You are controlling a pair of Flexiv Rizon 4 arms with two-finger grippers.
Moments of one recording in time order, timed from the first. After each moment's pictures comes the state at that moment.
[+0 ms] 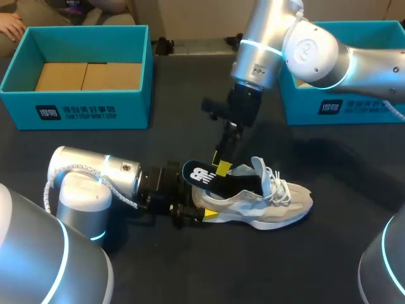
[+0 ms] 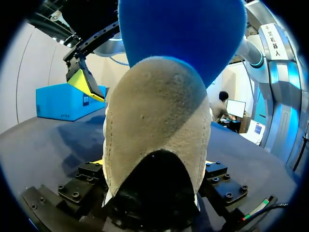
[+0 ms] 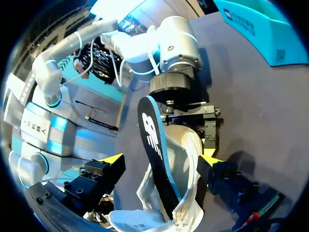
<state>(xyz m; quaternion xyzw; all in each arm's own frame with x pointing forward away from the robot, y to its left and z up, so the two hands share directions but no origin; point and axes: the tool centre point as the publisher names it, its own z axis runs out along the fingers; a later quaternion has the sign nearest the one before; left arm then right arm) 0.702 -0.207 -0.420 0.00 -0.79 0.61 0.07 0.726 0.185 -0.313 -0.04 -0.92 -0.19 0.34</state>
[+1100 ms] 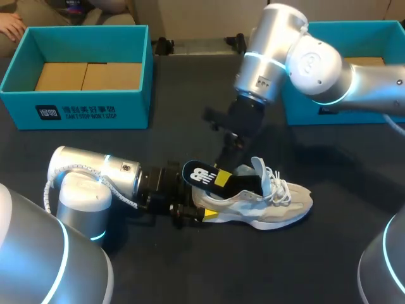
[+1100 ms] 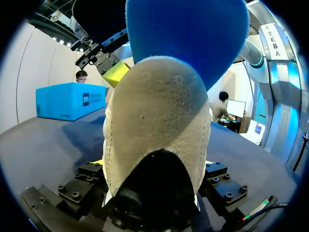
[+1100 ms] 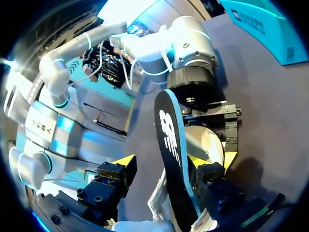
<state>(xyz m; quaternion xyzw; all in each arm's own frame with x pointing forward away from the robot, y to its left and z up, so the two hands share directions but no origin) 0.702 -0.207 -0.420 0.00 -0.79 0.61 0.07 0.695 0.188 -0.317 -0.03 -0.90 -0.22 0.37</state>
